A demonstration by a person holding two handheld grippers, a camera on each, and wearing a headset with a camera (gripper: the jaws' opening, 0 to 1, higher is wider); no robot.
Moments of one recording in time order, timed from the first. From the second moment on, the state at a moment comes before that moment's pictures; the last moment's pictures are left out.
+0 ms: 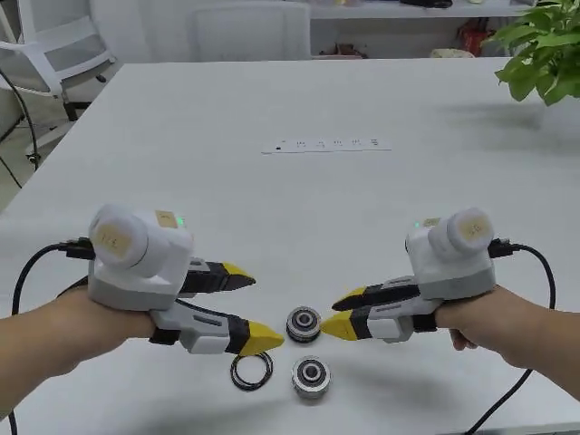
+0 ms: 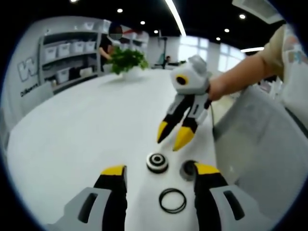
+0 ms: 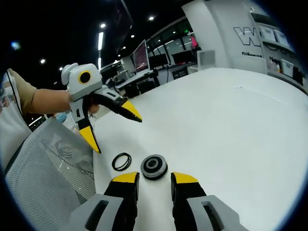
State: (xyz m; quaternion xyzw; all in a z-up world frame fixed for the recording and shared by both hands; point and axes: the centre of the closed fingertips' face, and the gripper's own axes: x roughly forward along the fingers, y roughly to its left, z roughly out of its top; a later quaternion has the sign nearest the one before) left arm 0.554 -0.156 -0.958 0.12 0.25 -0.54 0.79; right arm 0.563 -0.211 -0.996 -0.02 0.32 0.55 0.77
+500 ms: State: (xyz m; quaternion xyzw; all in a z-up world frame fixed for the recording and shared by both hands) left arm 0.559 -0.172 -0.981 0.12 0.28 -0.55 0.78; right arm 0.563 -0.202 -1.011 -0.06 0.31 0.56 0.77
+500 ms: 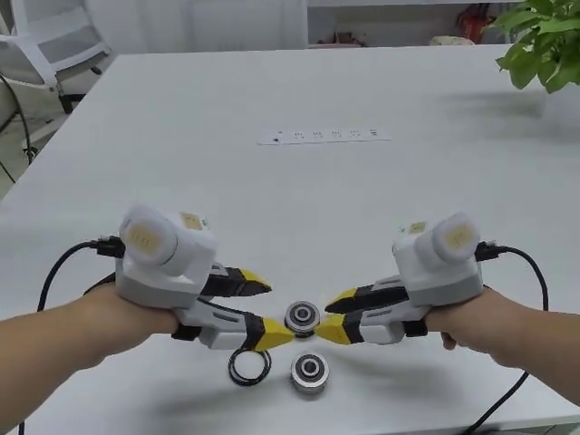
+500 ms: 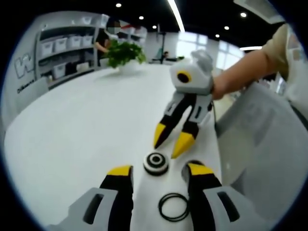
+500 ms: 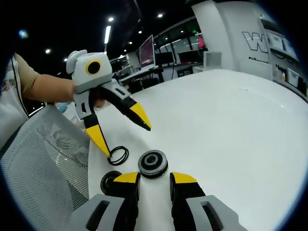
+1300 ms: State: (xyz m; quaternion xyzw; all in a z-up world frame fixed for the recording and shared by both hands) left arm 0.567 -0.196 -0.998 0.12 0.28 -0.55 0.78; right arm 0.561 -0.201 -1.019 -0.09 0.30 0.57 0.76
